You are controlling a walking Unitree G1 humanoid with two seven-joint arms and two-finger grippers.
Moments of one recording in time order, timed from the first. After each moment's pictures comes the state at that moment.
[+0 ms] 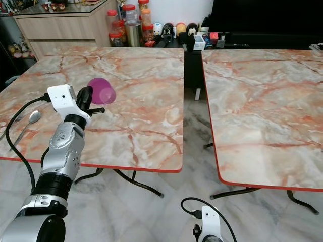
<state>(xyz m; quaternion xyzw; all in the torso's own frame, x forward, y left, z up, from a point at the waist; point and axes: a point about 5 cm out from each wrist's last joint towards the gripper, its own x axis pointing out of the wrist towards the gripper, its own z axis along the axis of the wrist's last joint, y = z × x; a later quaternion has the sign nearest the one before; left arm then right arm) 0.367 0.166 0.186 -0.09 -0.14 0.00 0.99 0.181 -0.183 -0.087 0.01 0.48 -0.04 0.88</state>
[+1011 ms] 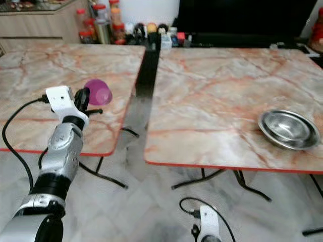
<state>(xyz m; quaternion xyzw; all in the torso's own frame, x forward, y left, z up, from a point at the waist) 0.368 0.152 0.179 -0.10 -0.13 -0.01 0.99 0.176 -0.190 -0.088 0.01 0.49 -0.05 0.87</state>
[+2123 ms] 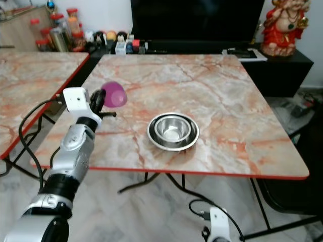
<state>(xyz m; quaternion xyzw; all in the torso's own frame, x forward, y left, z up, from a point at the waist) 0.367 0.158 0.175 -0.08 -0.12 -0.02 0.99 0.186 -0.182 -0.084 0.01 0.47 -0.04 0.88</state>
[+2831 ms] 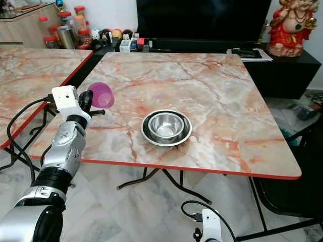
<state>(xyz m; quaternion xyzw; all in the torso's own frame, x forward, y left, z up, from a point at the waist) 0.380 0.171 0.170 -0.08 -0.07 0.02 0.99 0.174 -0.185 -0.090 0.01 0.48 -0.04 0.87</state>
